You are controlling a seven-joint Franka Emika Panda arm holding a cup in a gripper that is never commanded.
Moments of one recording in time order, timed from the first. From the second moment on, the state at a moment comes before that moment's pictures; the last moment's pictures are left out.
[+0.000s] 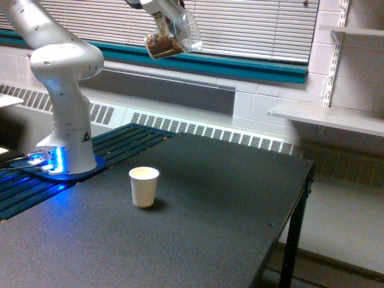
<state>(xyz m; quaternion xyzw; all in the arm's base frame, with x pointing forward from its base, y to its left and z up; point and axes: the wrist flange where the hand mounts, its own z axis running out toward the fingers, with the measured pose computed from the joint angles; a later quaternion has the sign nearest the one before) 0.321 0.002 0.528 0.89 -0.35 0.26 0.10</state>
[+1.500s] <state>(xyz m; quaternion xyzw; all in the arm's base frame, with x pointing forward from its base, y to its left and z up) 0.297 -0.043 0.501 0.87 -0.44 0.19 0.11</state>
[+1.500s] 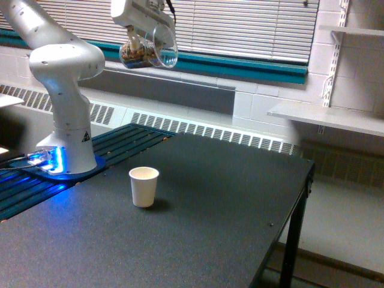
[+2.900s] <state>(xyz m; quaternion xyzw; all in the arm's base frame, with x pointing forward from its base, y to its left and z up) 0.288 -0.031 0.473 0.88 -0.44 0.12 0.11</state>
